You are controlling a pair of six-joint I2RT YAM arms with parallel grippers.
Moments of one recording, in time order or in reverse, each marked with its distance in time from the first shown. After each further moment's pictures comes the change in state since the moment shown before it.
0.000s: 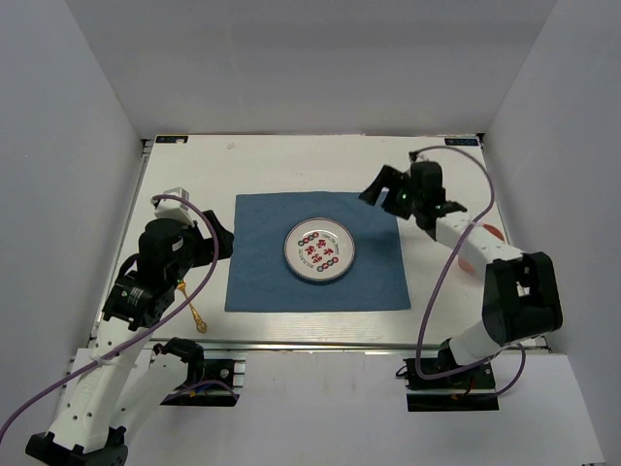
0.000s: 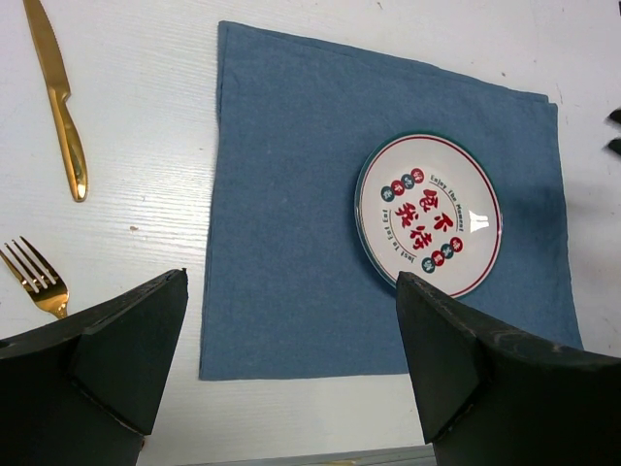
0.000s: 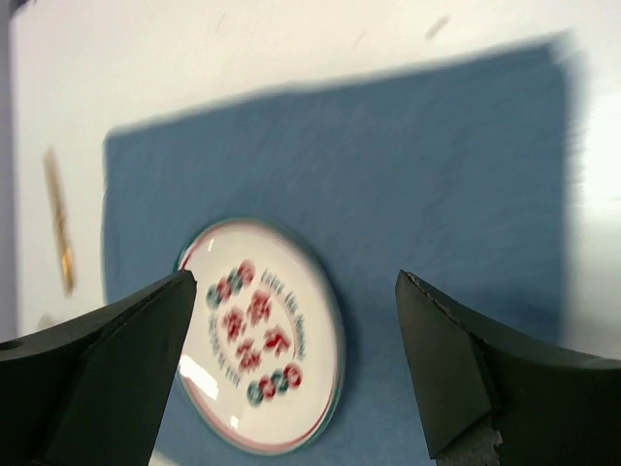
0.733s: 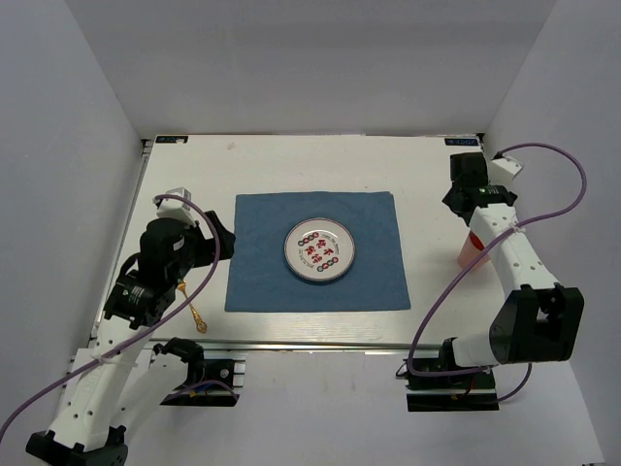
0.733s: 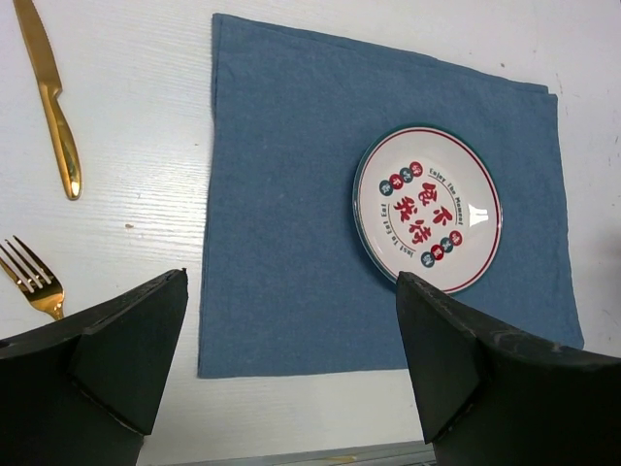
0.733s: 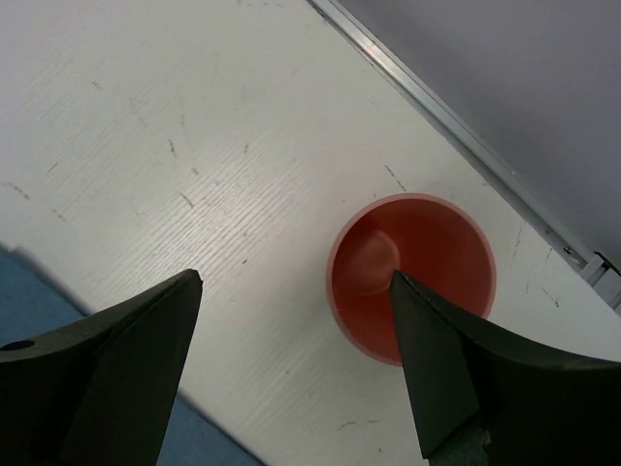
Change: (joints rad) left arm 0.000 0.005 -0.005 0.002 0.016 0.003; right arm -0.182 -0.143 0.257 -0.736 0.934 0.005
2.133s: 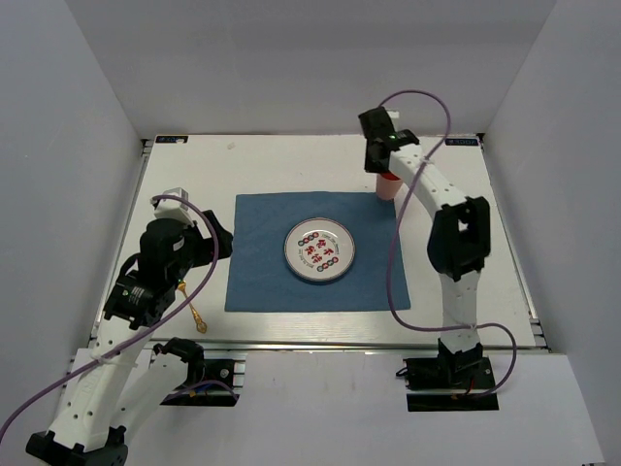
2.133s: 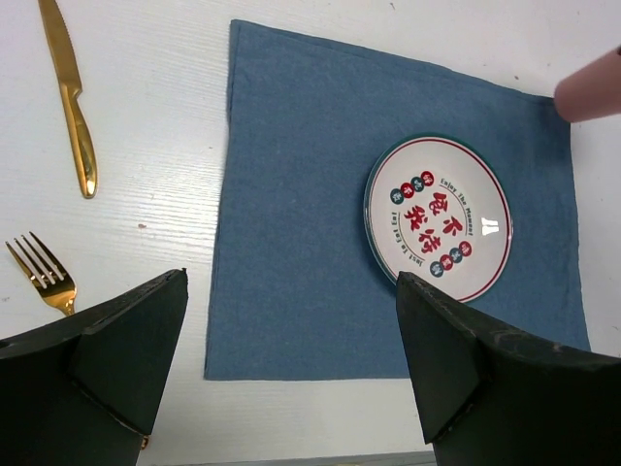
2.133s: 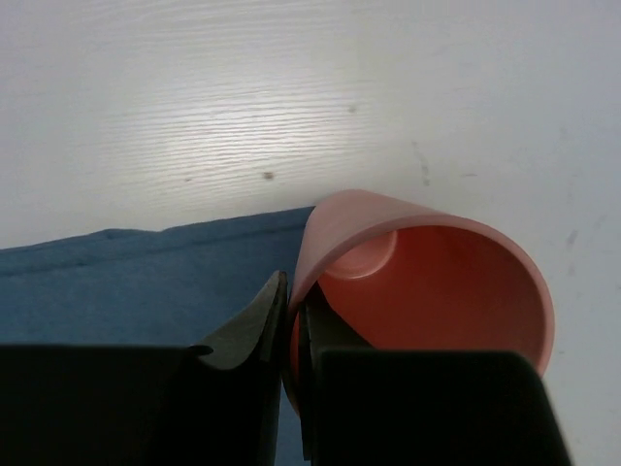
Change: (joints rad) left arm 0.000 -0.003 -0.001 -0.002 -0.035 -0.008; right arm 0.289 0.684 0.723 -0.029 -0.274 -0.262
